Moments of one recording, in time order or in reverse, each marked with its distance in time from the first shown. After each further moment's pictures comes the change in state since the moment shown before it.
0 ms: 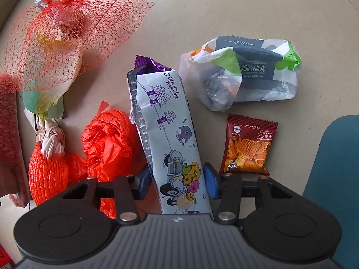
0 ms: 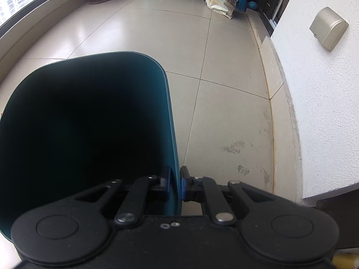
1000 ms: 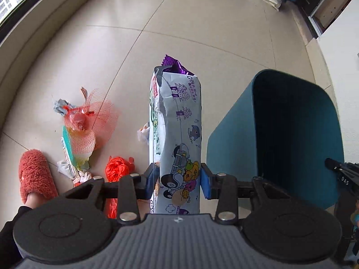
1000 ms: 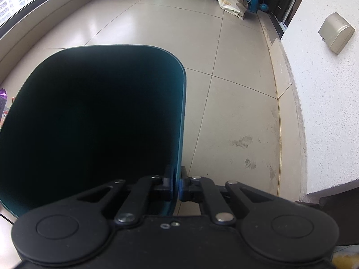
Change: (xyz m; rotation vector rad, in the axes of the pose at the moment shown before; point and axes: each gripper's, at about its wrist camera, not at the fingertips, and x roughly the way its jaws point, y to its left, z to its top) left arm -0.286 0.005 -0.089 0.295 -0.381 -0.226; right arm -0.003 0.005 0.000 -0.035 0.014 0.041
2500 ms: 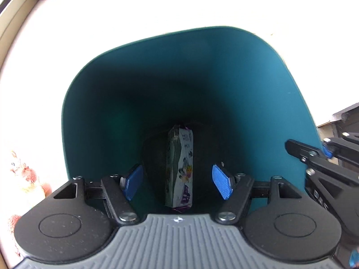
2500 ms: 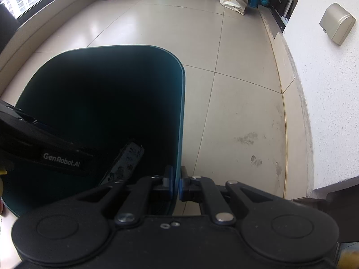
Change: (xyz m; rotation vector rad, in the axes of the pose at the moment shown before) left arm 0.096 -0.186 -0.014 0.391 0.085 -0.063; right arm 0.000 -0.004 -0.012 0.021 0.006 0.036
